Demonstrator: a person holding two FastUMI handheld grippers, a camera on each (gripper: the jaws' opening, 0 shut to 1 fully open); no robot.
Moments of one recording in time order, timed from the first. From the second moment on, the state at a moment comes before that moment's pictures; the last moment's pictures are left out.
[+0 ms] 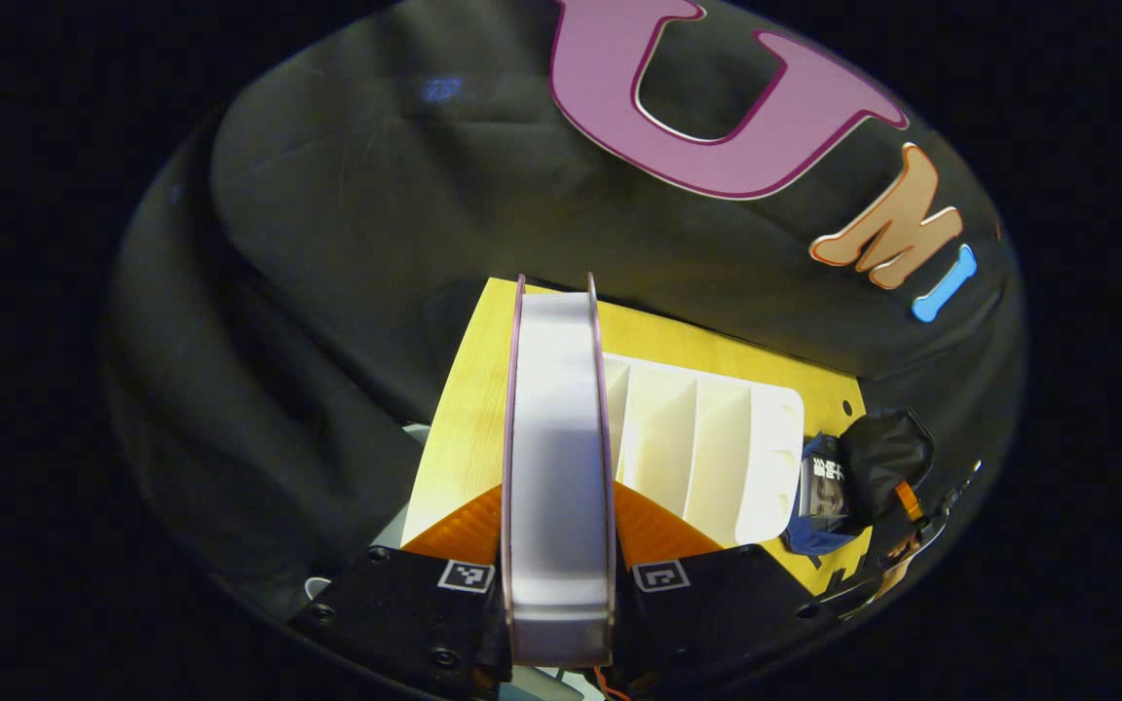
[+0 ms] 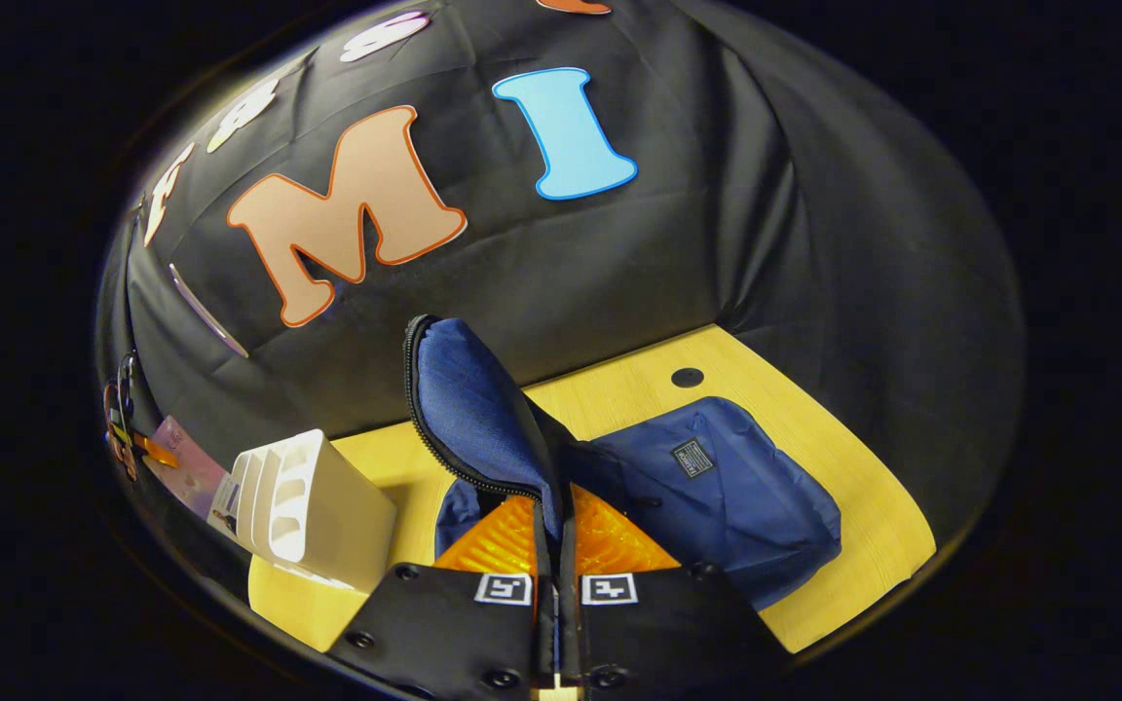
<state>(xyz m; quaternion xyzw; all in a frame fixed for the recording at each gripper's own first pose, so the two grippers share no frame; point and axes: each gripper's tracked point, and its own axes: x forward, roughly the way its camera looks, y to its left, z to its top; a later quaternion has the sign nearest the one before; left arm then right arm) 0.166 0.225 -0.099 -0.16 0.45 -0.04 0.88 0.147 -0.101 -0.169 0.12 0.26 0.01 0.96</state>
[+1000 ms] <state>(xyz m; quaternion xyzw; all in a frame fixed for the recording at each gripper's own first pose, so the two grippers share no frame) 0.145 0.140 -0.053 -0.42 0.35 -0.14 0.82 0.146 -0.101 -0.169 0.12 0.27 0.01 0.96</state>
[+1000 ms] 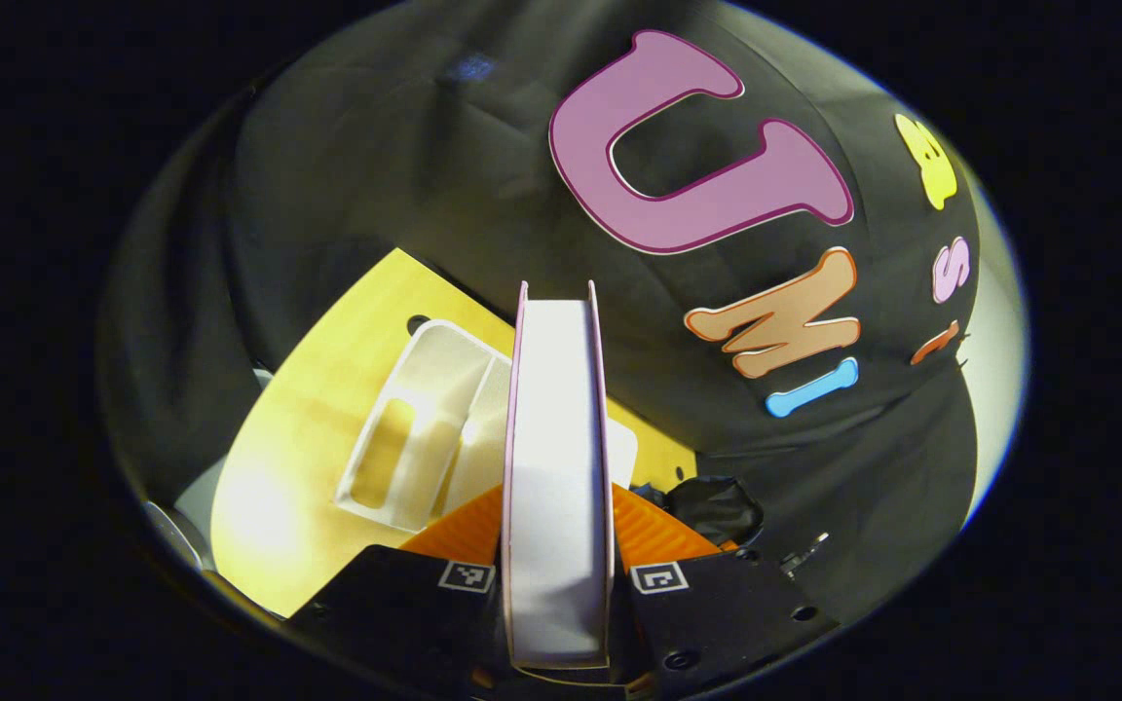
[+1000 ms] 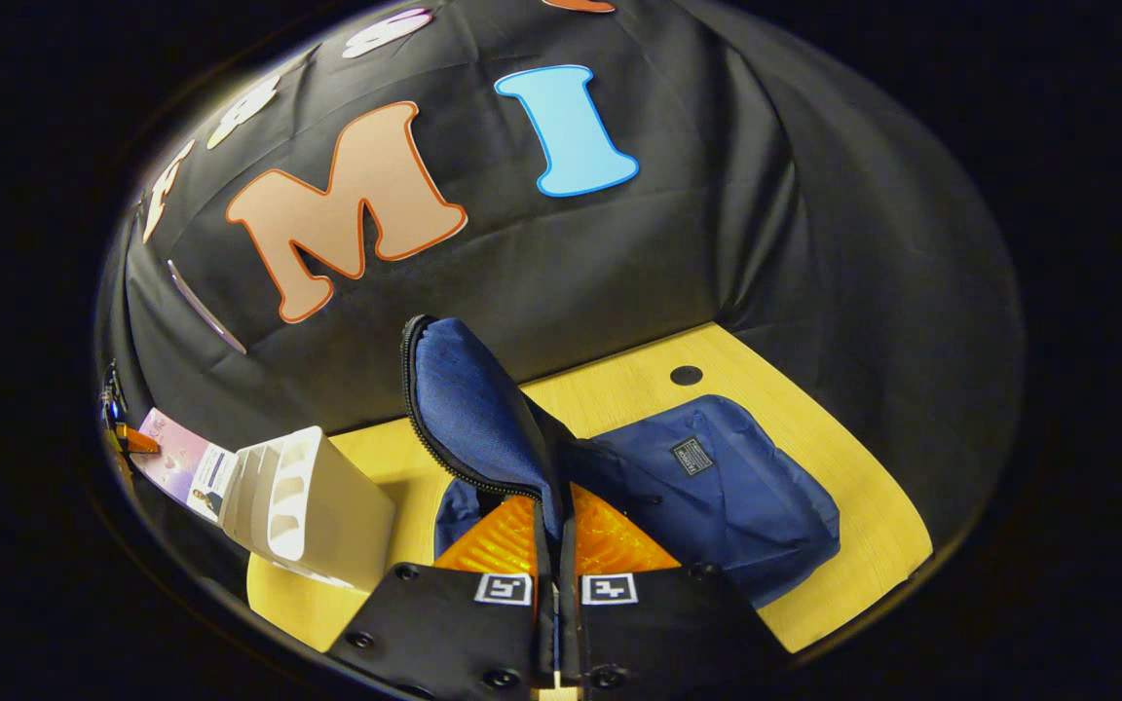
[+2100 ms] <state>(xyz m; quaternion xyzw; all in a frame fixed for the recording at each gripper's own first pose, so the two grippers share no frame) 0.174 -0.059 -0.080 -0.48 0.35 -0.22 0.77 0.143 -0.103 -0.166 0.12 0.27 0.01 0.95</state>
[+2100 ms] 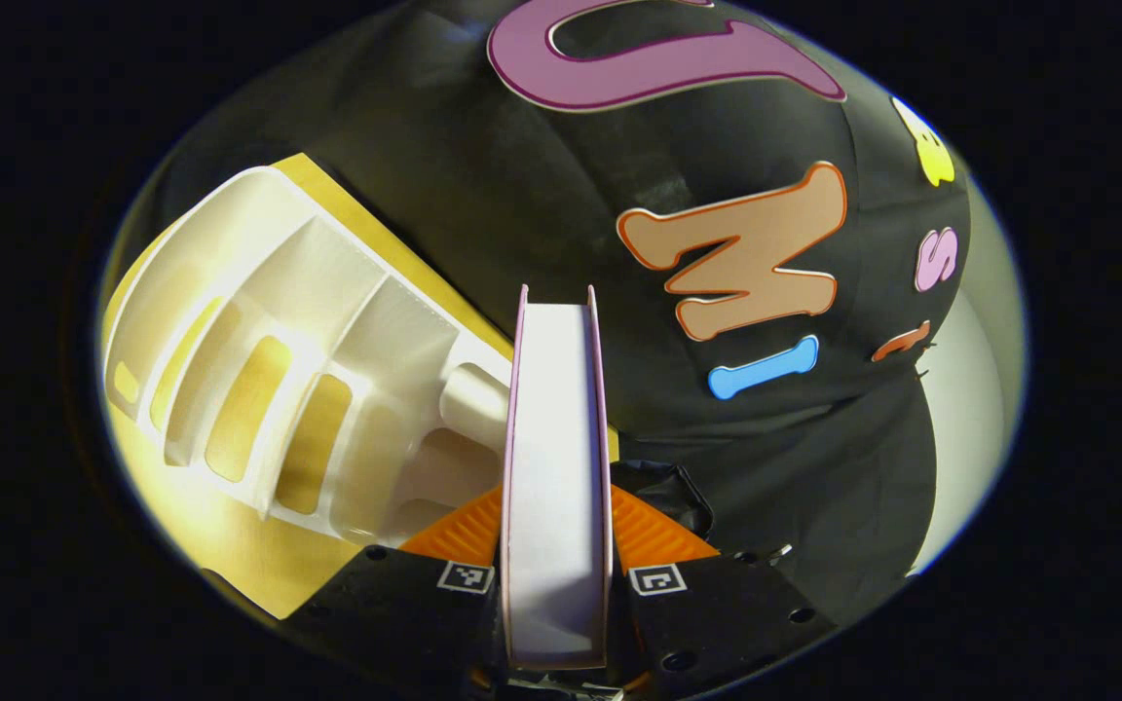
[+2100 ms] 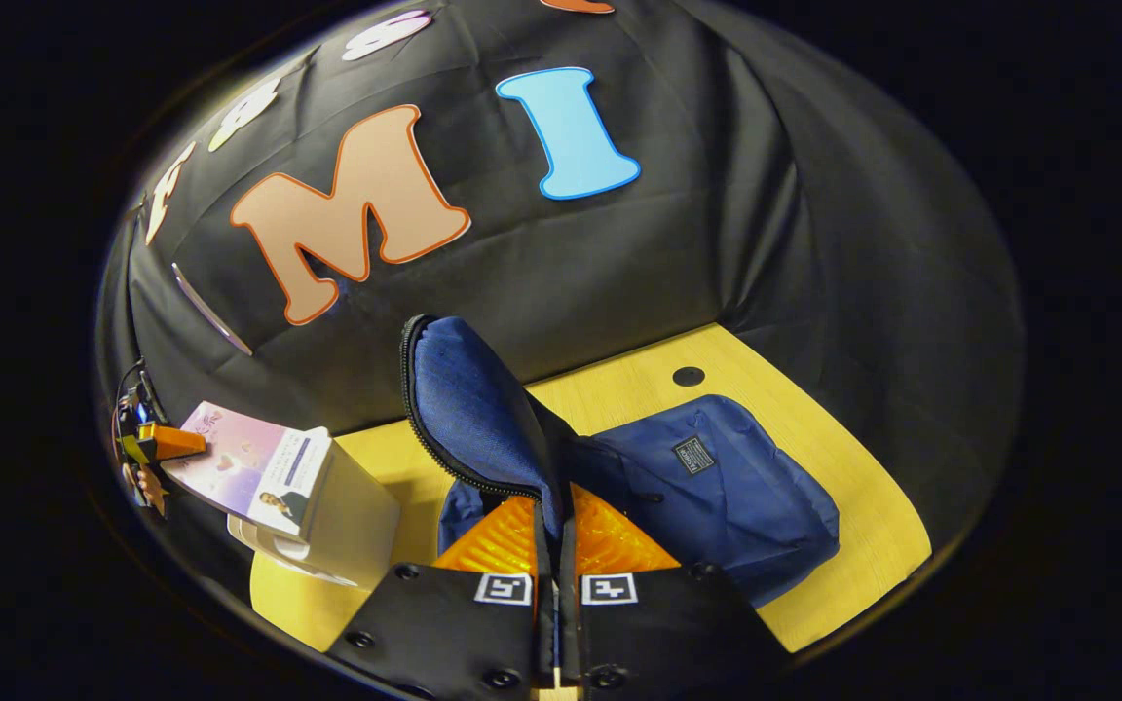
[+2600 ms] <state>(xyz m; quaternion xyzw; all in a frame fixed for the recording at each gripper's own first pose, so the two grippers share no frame) 0.183 -0.154 -0.111 -0.47 0.39 -0.25 0.75 0.139 -0.106 -0.166 0.13 0.27 0.02 0.95</state>
